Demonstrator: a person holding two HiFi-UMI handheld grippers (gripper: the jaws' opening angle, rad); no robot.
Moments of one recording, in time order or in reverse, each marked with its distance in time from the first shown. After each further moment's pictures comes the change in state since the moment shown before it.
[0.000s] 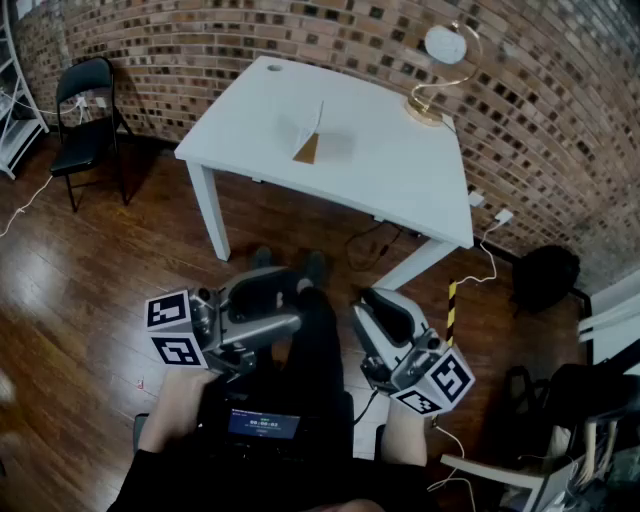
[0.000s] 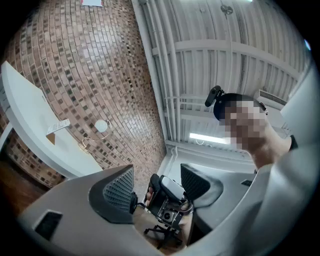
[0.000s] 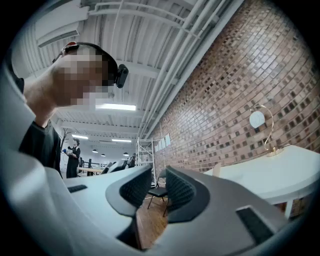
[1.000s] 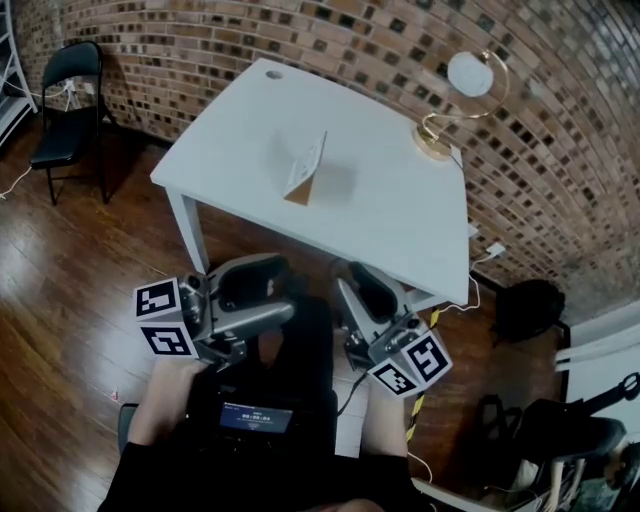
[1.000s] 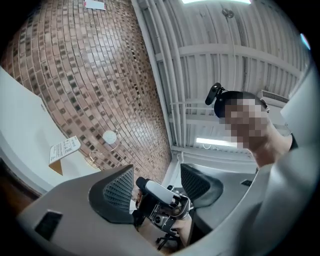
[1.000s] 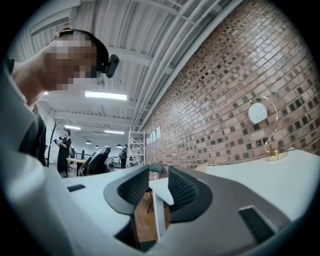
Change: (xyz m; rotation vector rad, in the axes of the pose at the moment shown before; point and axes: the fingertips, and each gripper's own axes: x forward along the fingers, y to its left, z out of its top) left arm 0.025 0.122 0.068 0.063 -0.051 0.015; right arm 0.105 -0.144 -0.015 -0.058 0.047 -0.067
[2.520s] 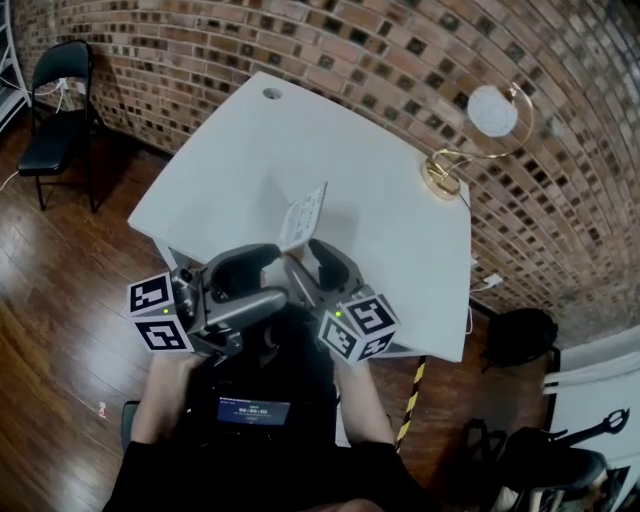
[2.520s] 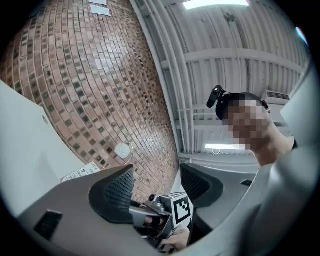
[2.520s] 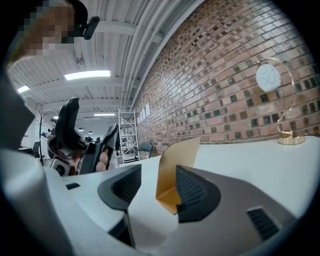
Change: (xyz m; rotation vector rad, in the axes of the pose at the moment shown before) left arm 0.025 0.117 0.068 0.023 -0.095 0.048; right arm 0.156 -0.111 -0.069 0.035 0.261 -0.061
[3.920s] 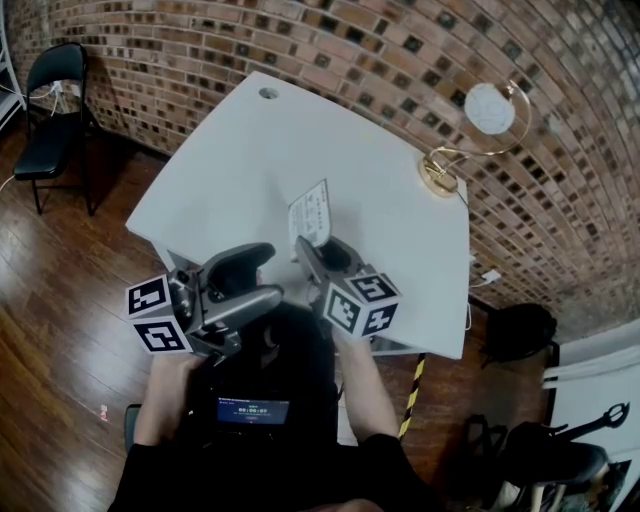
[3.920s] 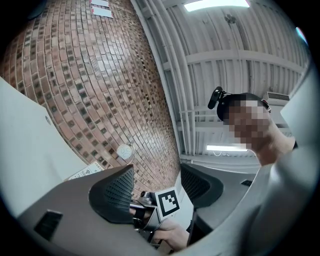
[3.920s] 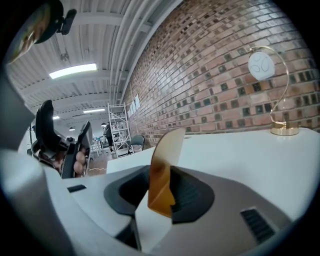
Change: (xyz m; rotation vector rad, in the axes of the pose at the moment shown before) left arm -0.007 0.007 0.002 -0.013 -0.019 0.011; right arm 0.017 -0.038 -0.013 0.082 0.102 -0.076
